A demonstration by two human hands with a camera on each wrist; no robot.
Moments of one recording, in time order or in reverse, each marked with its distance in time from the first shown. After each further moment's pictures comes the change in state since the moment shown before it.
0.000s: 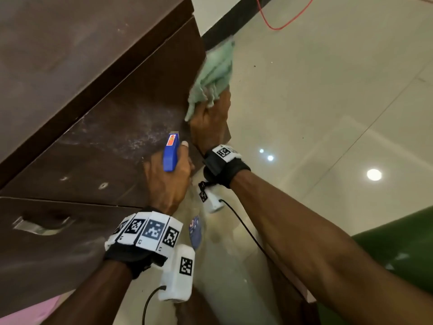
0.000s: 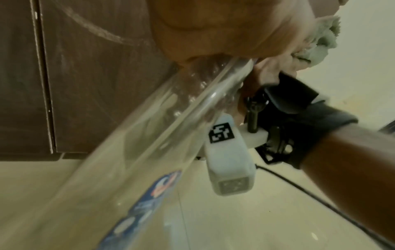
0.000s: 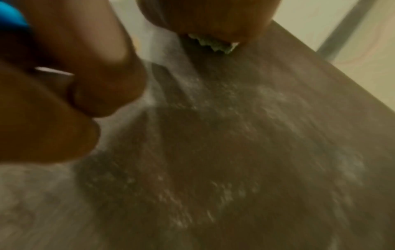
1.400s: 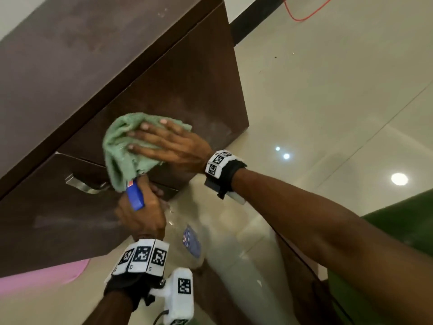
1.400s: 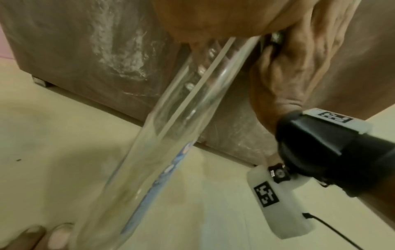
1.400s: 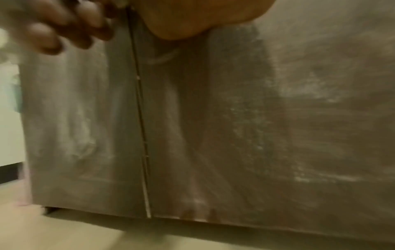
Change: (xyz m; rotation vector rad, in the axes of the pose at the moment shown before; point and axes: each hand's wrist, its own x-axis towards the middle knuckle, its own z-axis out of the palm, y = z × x) left_hand -0.067 -0.072 -0.063 -0.045 0.482 -0.250; right_hand -0.090 -0.026 0.001 -0.366 -0.622 -1.194
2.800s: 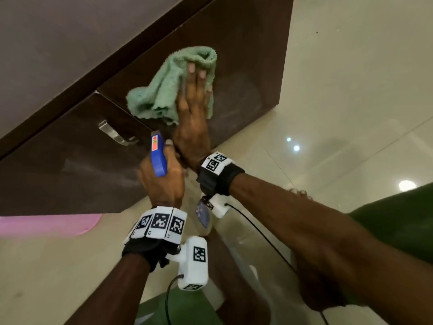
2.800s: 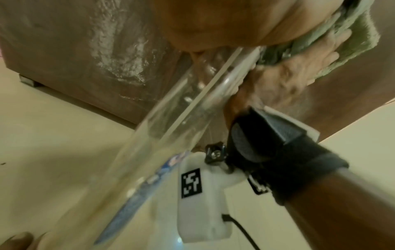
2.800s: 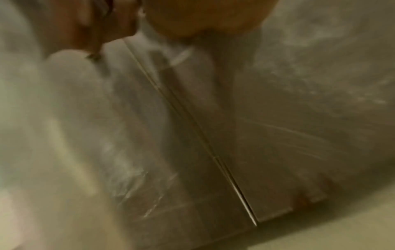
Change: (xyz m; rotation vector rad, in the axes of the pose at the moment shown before) left_hand -0.002 -0.005 -0.020 -0.006 -0.008 0.112; right_hand 0.028 -0.078 0.005 0.359 0.264 0.682
